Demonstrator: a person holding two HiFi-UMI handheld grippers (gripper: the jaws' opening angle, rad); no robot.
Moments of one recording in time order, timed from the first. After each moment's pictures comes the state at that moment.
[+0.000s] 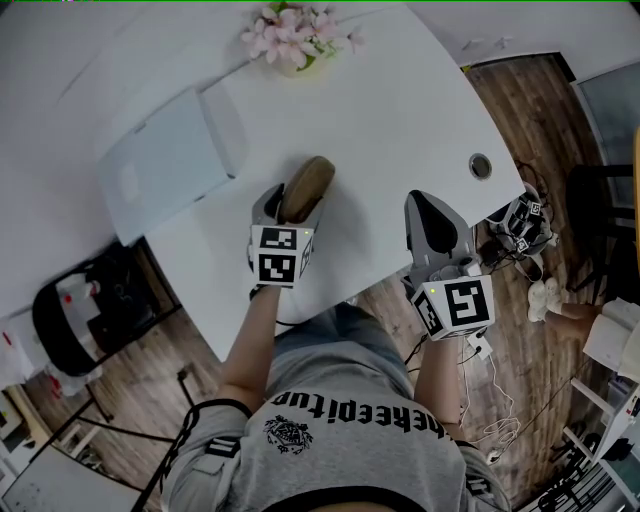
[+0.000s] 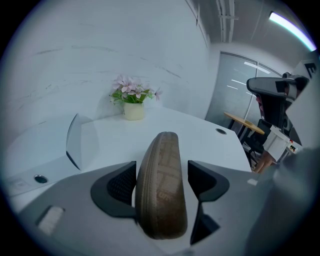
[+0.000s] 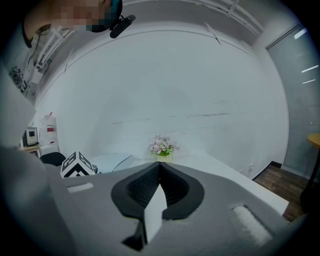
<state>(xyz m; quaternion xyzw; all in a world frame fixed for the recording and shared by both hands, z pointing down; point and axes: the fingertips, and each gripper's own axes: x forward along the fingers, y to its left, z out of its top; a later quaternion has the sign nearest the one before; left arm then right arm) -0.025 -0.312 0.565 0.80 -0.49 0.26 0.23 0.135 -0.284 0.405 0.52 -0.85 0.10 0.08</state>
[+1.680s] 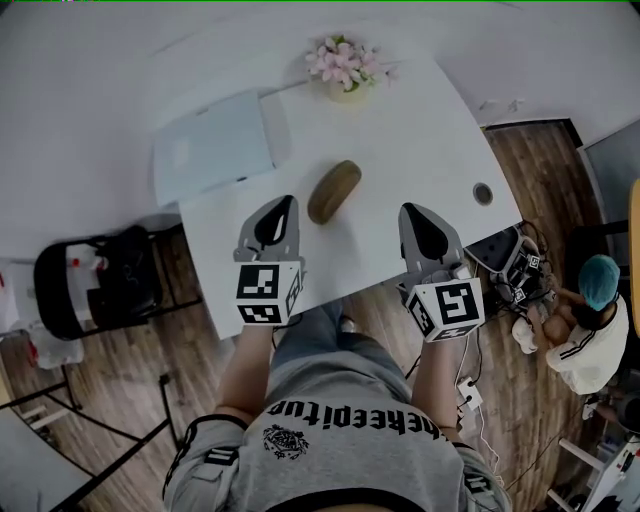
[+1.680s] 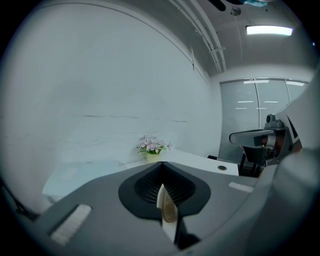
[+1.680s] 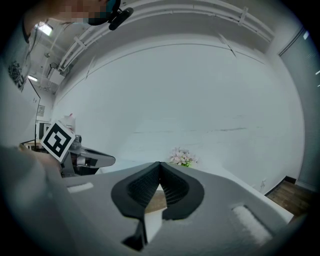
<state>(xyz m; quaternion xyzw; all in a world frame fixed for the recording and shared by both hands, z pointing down) -0.085 -0.224 0.400 0.79 -0.60 0.09 0.09 0.090 -0.222 0.366 0.45 -0.89 0.03 0.06</state>
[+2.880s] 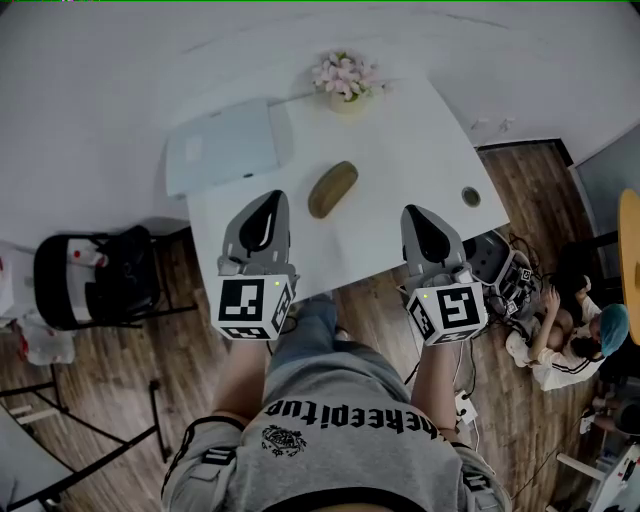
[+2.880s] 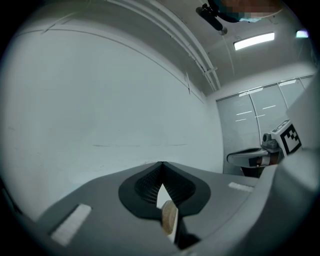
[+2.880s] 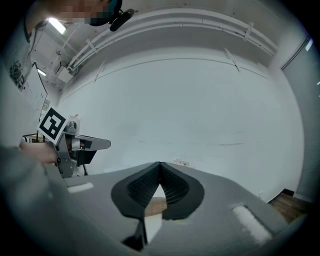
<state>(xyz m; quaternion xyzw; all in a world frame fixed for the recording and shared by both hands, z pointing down) -0.087 -0.157 0.309 0.78 -0.62 0.00 0.00 0.099 -0.172 0.325 0.45 -0.89 -0.02 0.03</state>
